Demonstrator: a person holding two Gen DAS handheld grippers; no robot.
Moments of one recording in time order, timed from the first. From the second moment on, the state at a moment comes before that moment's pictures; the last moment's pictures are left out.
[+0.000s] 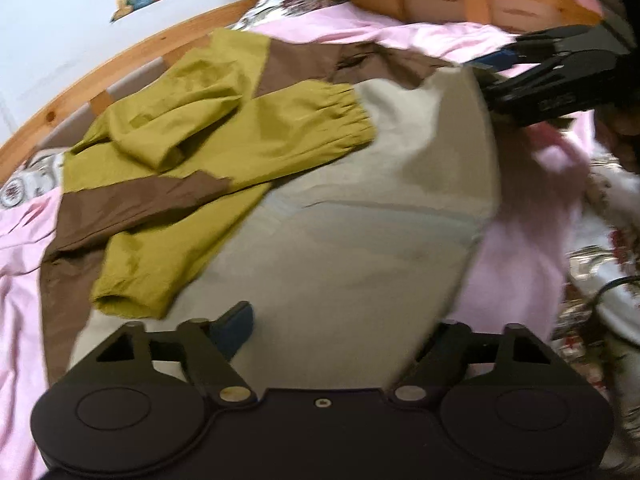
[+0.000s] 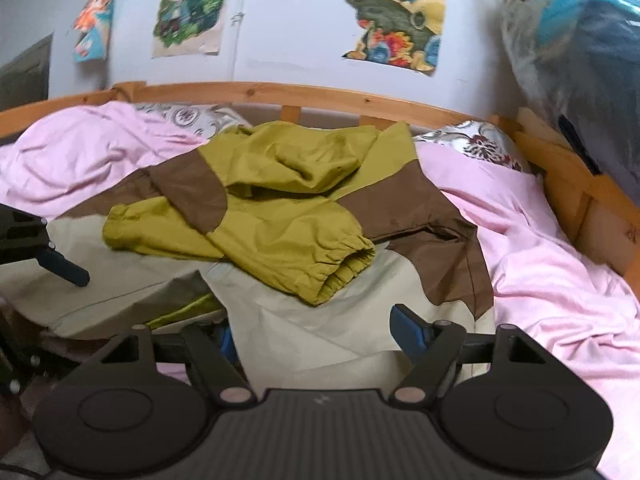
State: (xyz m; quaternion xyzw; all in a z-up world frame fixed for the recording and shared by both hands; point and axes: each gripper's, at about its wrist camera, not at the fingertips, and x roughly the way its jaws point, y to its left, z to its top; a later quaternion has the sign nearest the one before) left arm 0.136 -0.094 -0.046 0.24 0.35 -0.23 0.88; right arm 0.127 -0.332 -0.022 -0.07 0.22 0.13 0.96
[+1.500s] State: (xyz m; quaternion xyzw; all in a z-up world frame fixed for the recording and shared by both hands) left arm 0.002 0.030 0.123 0.07 0.20 -0.15 0.97; right arm -0.026 -0.326 0.105 -0.04 0.05 0.06 1.00
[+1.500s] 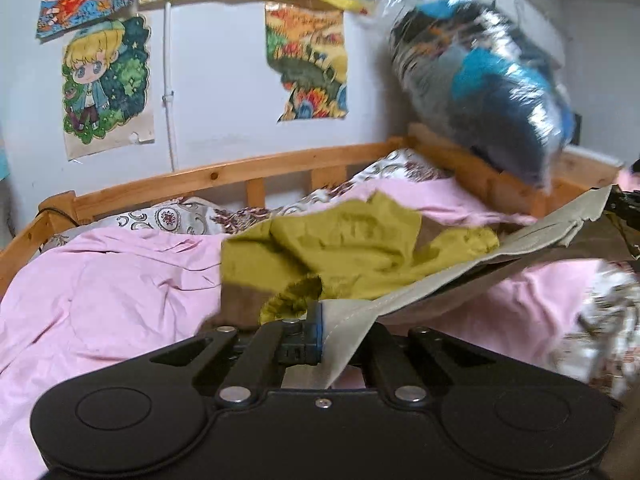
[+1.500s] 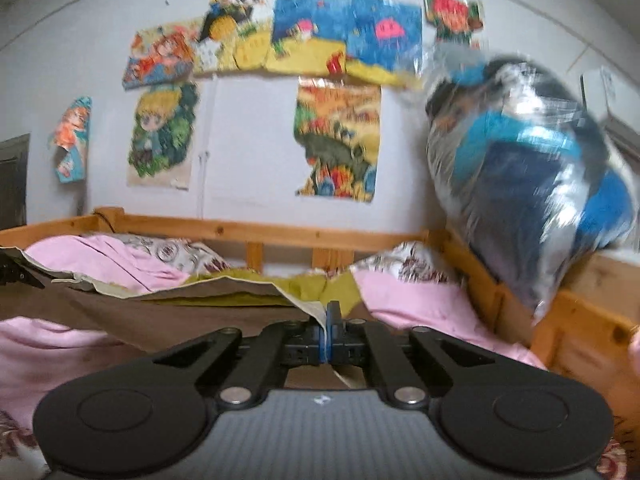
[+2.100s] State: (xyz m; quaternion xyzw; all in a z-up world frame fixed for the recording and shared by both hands) left arm 0.148 0.003 0.160 0.10 0.24 -0.15 0.95; right arm 0.099 -0.307 0.145 -0.12 0.06 0.04 0.99
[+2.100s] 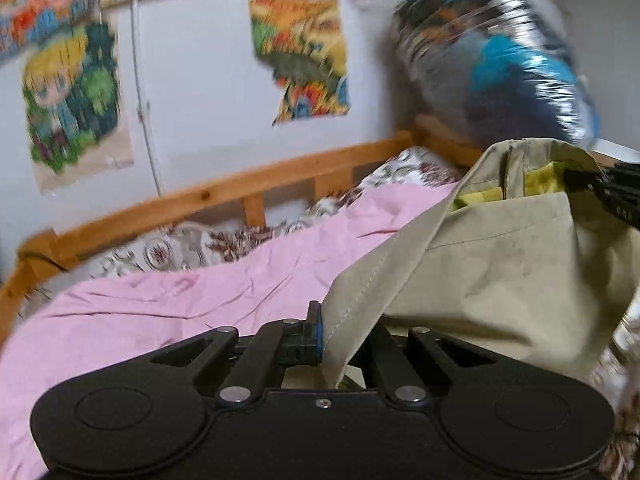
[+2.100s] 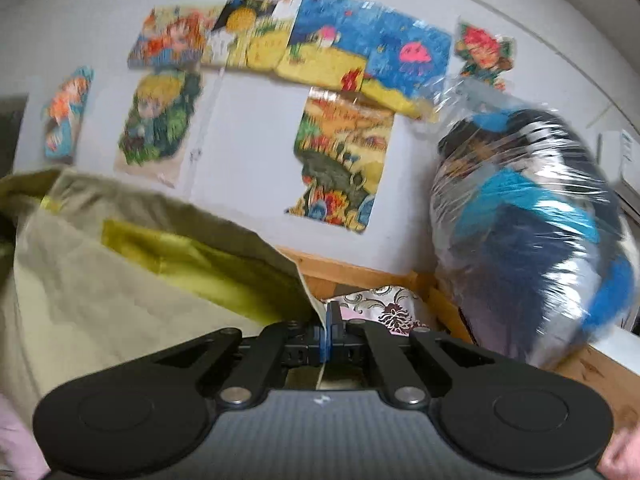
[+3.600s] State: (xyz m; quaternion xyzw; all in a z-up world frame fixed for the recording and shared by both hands) left arm 0.263 0.130 0.030 -0.10 0.29 -0.12 0.94; right arm 0.329 -0.437 0.003 0.11 0.32 0.12 0.93
